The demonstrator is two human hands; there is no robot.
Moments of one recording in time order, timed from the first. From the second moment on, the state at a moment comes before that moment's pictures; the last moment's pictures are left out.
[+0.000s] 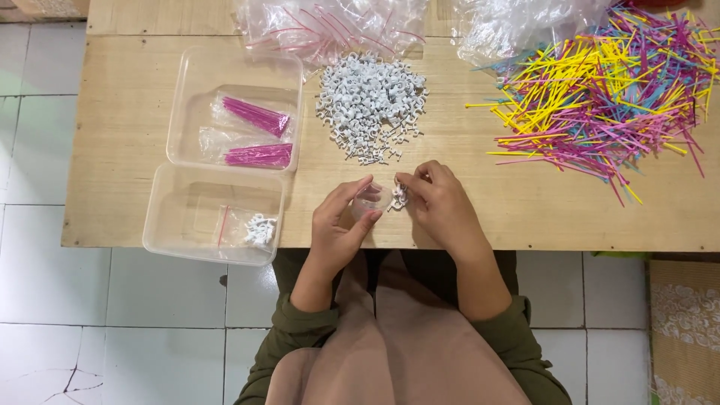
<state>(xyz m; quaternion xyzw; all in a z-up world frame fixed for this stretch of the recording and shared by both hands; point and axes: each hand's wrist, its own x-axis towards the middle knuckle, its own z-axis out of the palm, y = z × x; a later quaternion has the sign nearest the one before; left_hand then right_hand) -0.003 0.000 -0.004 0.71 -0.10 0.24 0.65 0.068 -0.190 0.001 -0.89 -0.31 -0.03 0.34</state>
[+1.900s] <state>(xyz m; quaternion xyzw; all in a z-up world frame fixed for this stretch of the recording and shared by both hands) 0.001 0.008 0.001 0.72 -0.10 0.24 0.64 0.059 -0.194 -0.002 -0.89 -0.30 -0.01 0.35</state>
